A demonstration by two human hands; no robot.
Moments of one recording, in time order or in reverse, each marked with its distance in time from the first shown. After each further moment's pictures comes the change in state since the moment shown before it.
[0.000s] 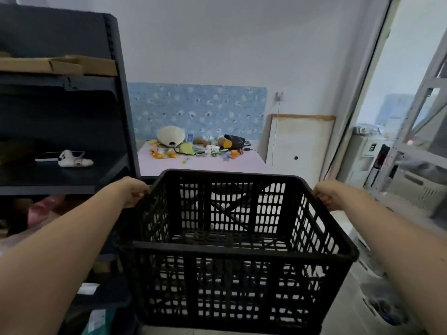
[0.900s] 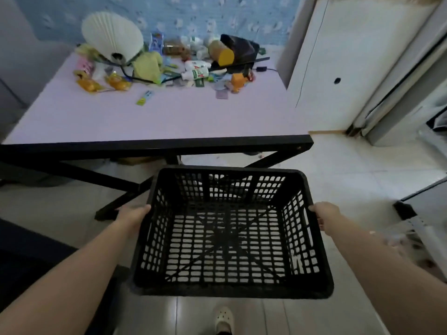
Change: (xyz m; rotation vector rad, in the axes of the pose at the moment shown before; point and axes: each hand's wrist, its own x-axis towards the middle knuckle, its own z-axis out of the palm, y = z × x) left_hand 0.644 -0.007 0.342 -0.250 -0.083 -0.445; right_hand 0.617 -0.027 0.247 0.196 0.004 0.448
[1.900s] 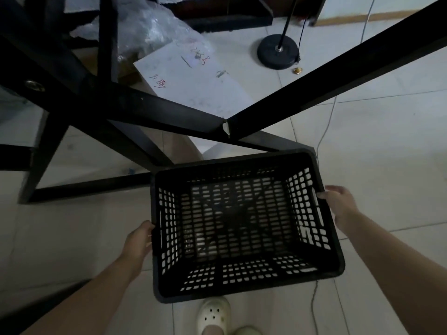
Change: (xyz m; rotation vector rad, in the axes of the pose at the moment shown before) left_hand 0.333 -0.154 0.224 -0.058 -0.057 -0.147; right_hand 0.430 0.172 0.306 0.039 0.019 0.102
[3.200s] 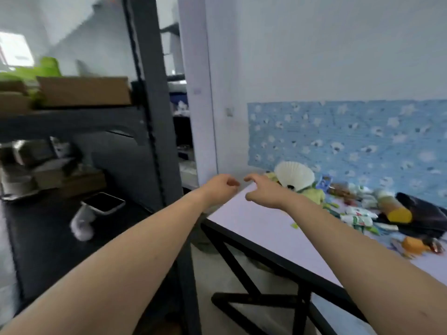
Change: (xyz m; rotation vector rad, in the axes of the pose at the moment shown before) left_hand -0.751 0.318 -0.382 0.530 0.550 0.890; right_hand -0.905 -0.381 -0.099 -0.836 -0.824 -1.767
